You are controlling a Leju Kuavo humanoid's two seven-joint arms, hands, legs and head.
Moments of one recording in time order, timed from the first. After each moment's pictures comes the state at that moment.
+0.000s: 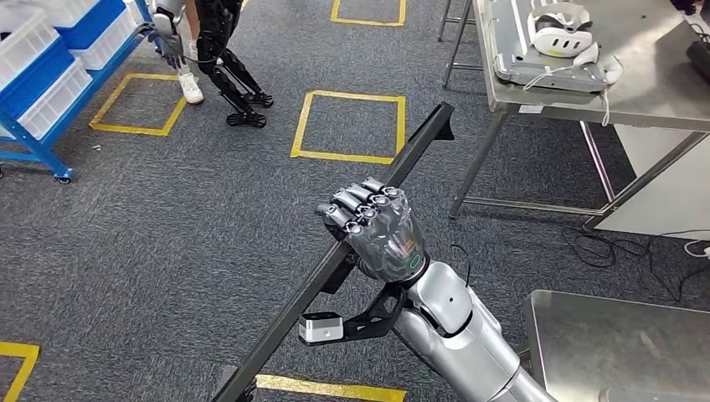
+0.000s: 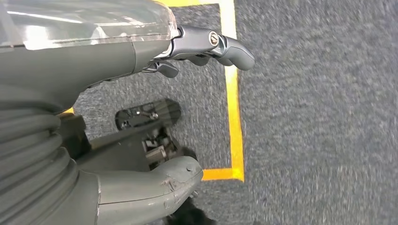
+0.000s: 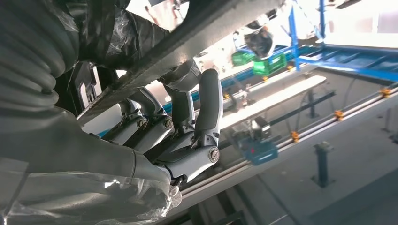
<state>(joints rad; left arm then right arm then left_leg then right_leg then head) -0.19 -0.25 0.84 -0.20 -0.94 0.01 -0.52 -0.46 0.05 0.62 -1.54 1.17 -0.70 -0.24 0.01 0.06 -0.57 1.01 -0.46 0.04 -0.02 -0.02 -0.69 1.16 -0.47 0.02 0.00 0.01</state>
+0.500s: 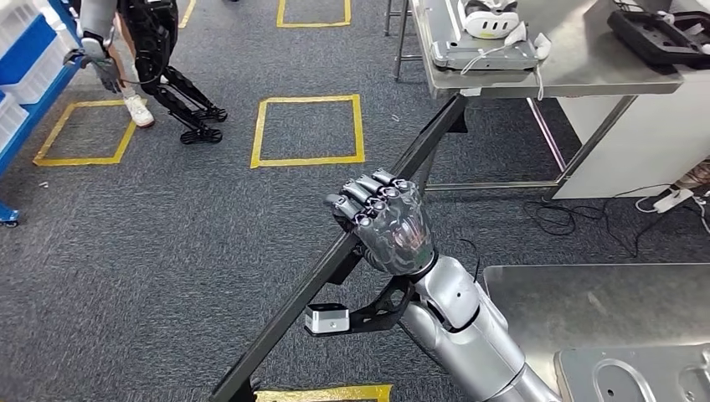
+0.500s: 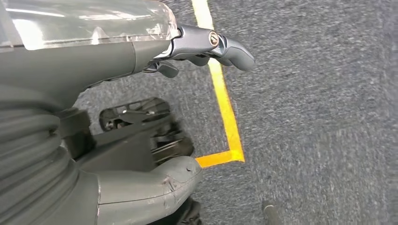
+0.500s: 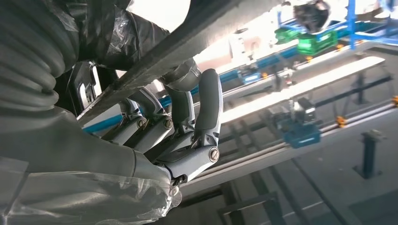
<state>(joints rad) -0.18 -0.24 0.83 -0.20 -0.93 0.03 -0.55 -0.47 0.05 0.59 -1.56 1.19 -0.70 -0.24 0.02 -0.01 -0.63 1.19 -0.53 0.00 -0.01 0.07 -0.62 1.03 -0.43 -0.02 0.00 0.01</state>
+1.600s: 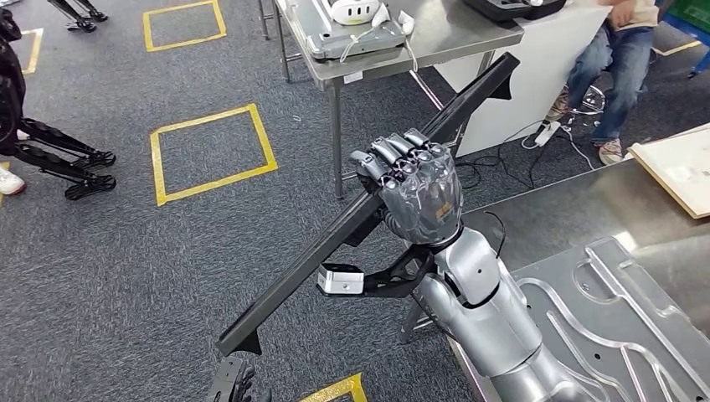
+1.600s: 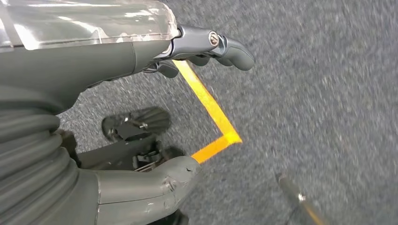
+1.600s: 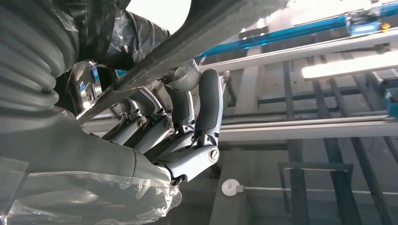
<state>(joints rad) -0.21 -0.22 0.81 -0.20 -0.93 0.03 -0.54 -0.56 0.03 0.53 -1.59 1.25 -0.70 -0.17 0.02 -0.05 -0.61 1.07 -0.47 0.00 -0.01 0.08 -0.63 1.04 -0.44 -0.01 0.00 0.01</state>
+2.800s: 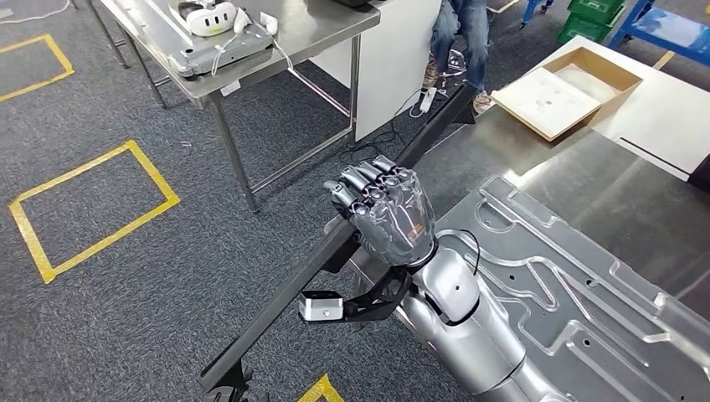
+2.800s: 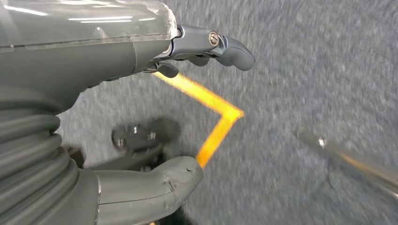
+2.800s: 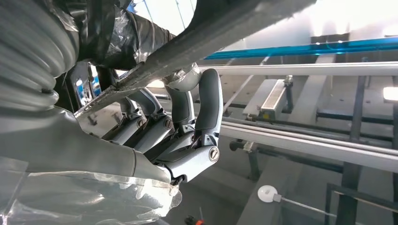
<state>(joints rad) -0.22 -0.21 0.78 -0.20 -0.95 0.03 -0.51 -0.52 0.06 0.58 -1.55 1.26 -0.70 -0.19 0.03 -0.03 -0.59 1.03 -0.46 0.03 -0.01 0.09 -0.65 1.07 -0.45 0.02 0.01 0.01</state>
